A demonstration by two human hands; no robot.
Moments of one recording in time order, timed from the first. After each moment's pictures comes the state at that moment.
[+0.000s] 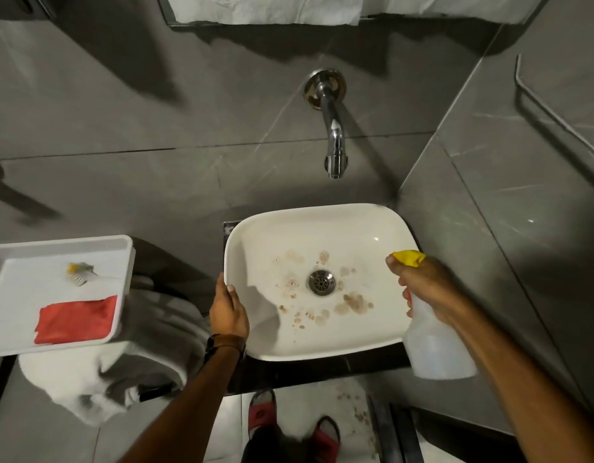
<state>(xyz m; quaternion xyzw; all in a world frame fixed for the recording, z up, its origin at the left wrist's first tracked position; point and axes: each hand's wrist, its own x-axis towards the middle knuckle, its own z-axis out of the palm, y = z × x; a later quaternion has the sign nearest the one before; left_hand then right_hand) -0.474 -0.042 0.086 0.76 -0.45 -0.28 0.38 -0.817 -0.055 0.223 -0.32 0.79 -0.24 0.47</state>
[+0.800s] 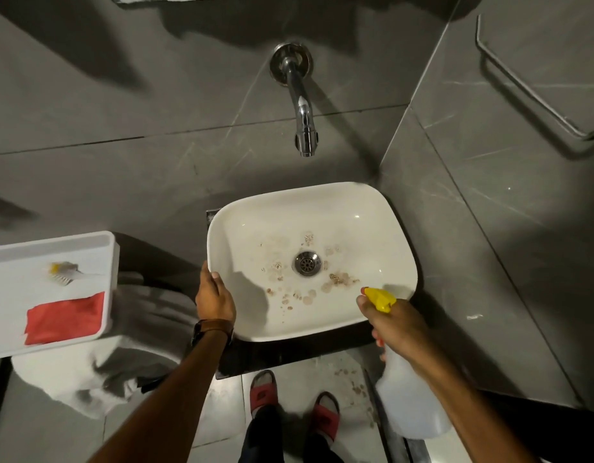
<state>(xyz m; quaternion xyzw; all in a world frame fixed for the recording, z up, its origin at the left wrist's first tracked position) -0.476 -0.041 0.089 0.77 -0.44 -0.29 0.36 -0.788 0.051 0.189 -0.33 0.80 -0.19 0.46</state>
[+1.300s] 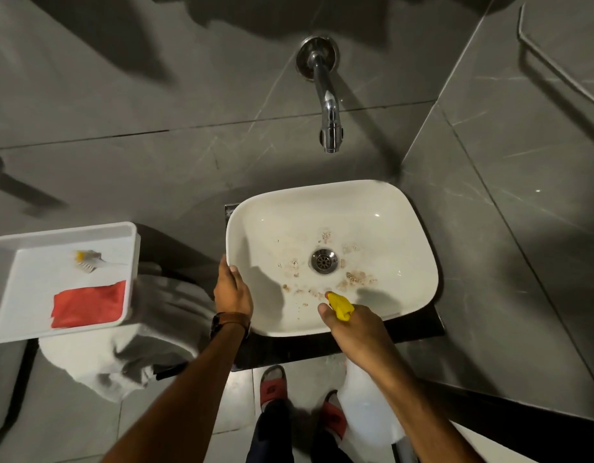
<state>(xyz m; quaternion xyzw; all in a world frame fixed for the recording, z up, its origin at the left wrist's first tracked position) -0.477 -0.041 0.097 0.77 -0.43 -0.31 0.36 -0.701 0.046 0.183 -0.43 0.78 -0.11 0.44</state>
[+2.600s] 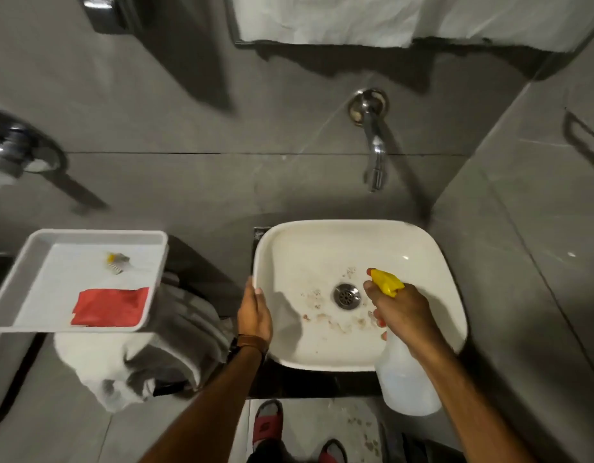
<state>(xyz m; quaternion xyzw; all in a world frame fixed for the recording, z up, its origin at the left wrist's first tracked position) -0.474 -0.042 0.093 0.75 -0.38 -0.37 0.40 -0.729 -0.037 0.218 -0.45 0.74 -0.26 0.42</state>
